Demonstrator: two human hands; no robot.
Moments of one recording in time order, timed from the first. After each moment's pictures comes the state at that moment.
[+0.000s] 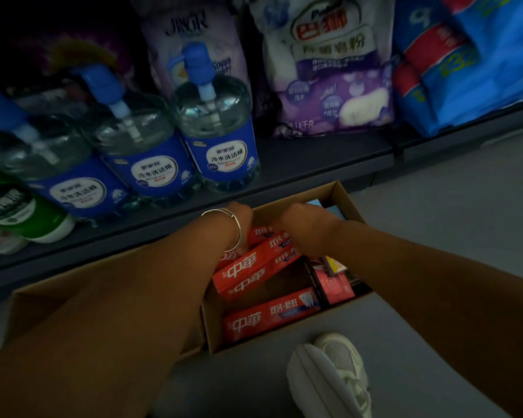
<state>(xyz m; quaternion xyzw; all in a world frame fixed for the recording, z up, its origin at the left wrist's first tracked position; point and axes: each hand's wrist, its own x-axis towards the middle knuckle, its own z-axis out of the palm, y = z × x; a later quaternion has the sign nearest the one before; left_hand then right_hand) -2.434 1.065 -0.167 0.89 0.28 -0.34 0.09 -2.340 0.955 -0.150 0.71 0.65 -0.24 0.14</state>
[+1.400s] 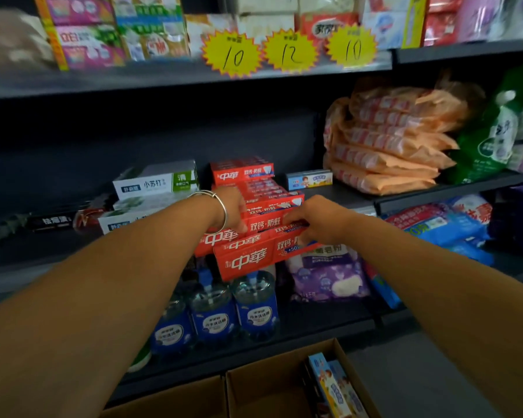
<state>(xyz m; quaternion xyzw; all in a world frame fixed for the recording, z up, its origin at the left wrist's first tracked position) -2.476 1.029 0.226 0.93 0.37 0.00 0.00 -2.334 0.907 0.197 0.75 0.65 -0.03 -0.08</state>
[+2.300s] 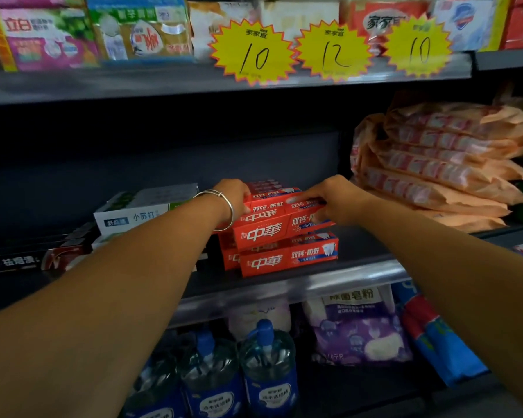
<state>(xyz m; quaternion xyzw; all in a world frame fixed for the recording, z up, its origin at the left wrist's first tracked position) -2.404 1.171 0.250 0.92 0.38 0.11 0.01 -2.247 1.049 0.238 0.77 0.62 0.00 -0.16</state>
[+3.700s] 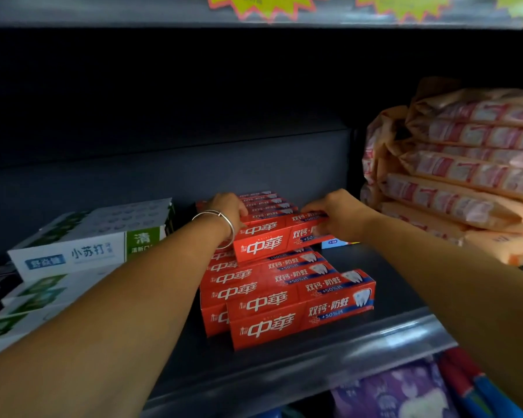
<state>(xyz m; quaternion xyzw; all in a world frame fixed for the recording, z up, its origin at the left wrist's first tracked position) -2.319 1.308 0.206 0.91 0.38 0.17 0.04 -2.175 1.157 0.203 0.78 0.59 -0.01 -0.18</state>
